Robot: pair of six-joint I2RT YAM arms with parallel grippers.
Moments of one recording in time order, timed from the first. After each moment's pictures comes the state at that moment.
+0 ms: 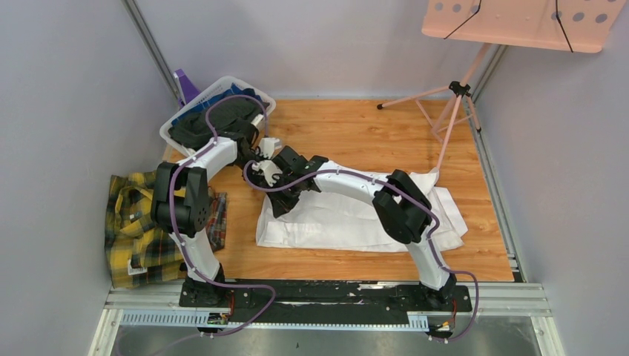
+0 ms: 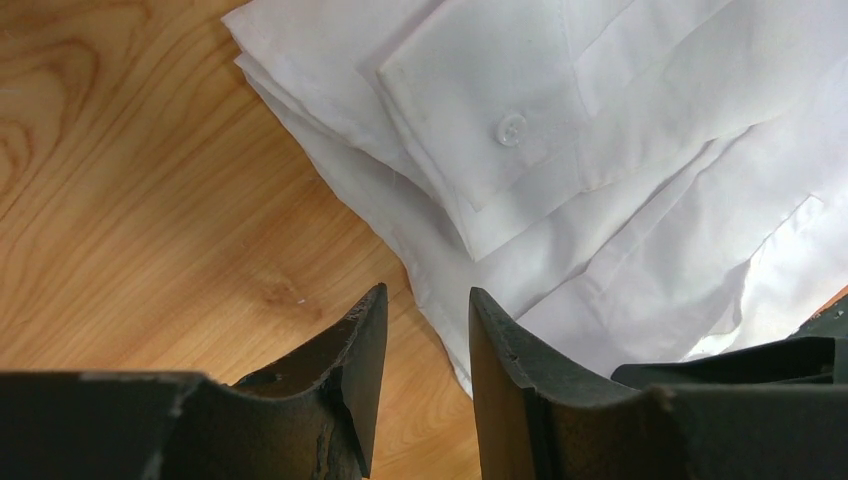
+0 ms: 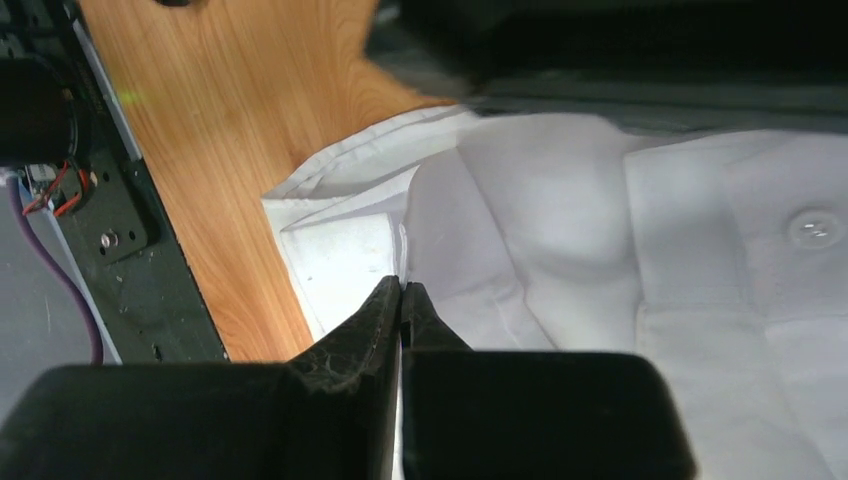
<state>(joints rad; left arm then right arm) -0.20 1.82 1.27 -0.79 0.41 0.29 0.93 2.15 1.70 -0.54 -0.48 0.03</state>
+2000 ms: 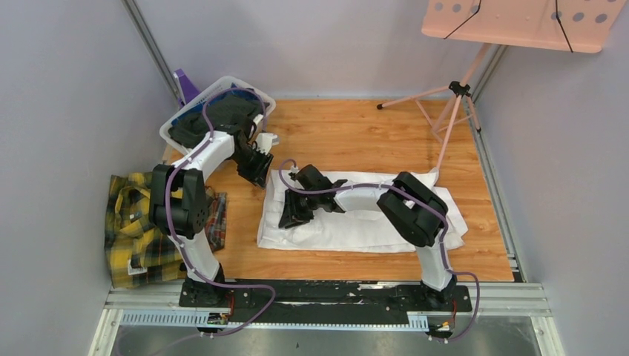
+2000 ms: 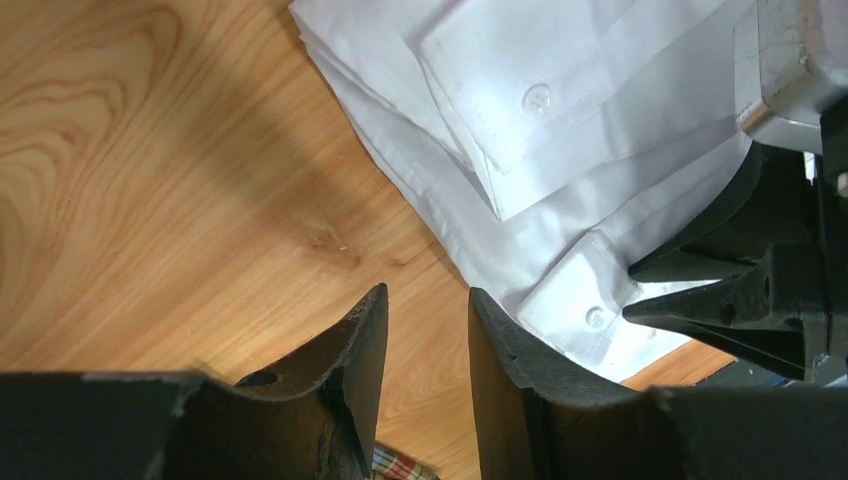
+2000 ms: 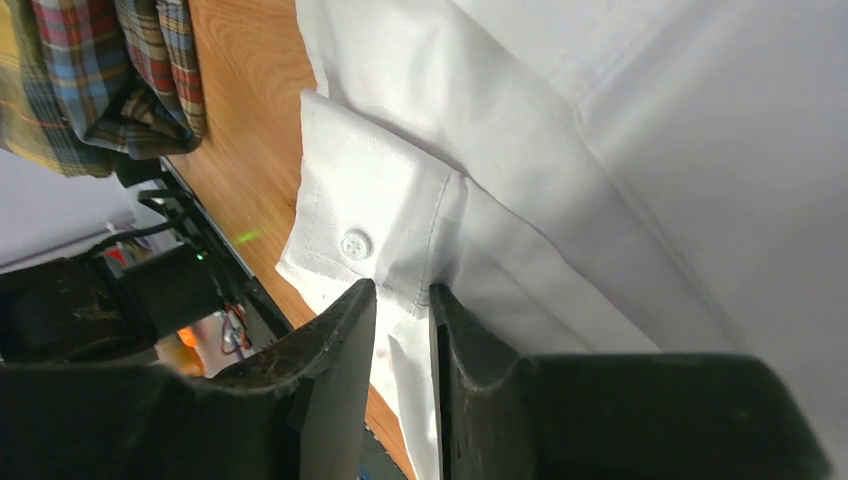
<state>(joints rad) -0.19 1.81 1.35 -0.91 0.34 0.34 0.90 2.05 1.23 -0.05 -0.46 0.77</state>
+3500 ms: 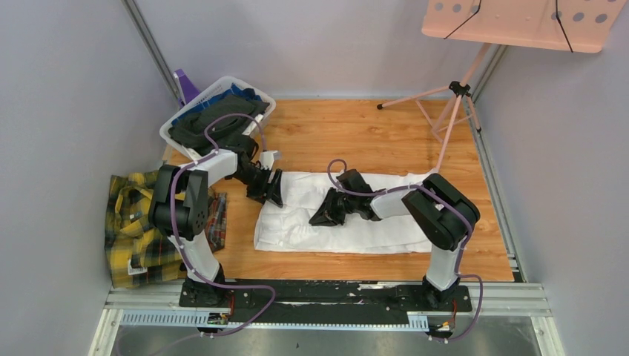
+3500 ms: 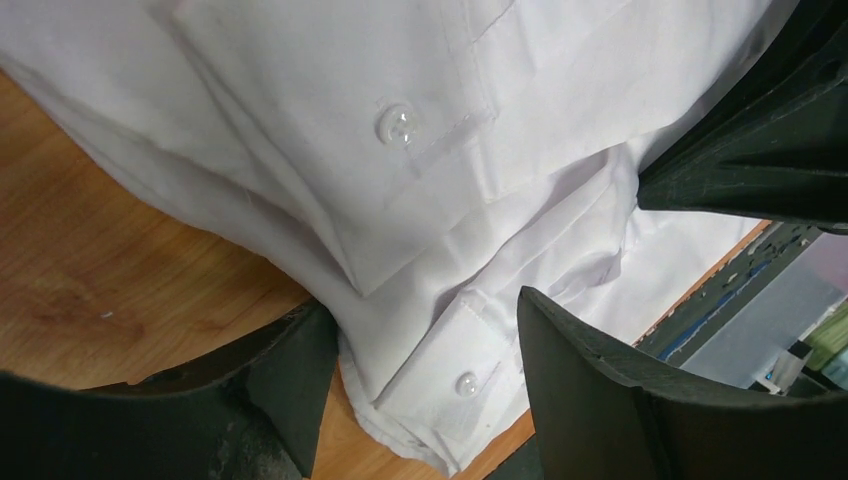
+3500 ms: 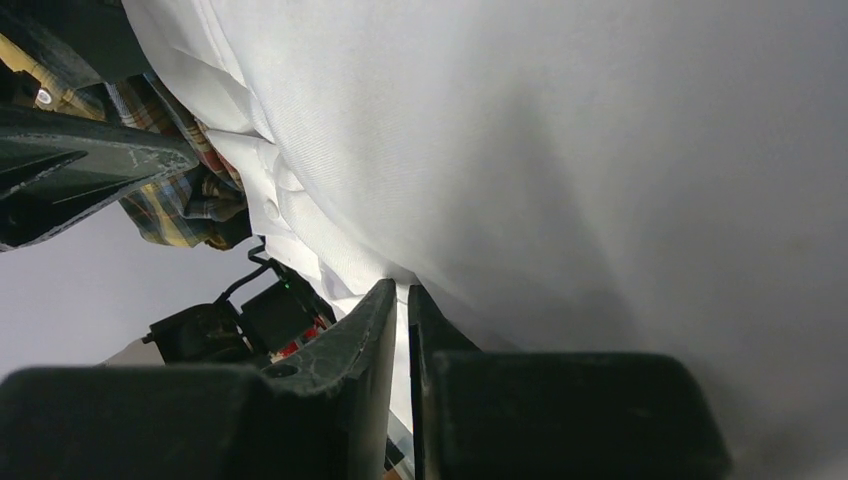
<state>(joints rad) -0.20 1.79 1.10 -0.70 0.58 0.12 0.69 1.85 0.78 0.26 -0.52 1.16</state>
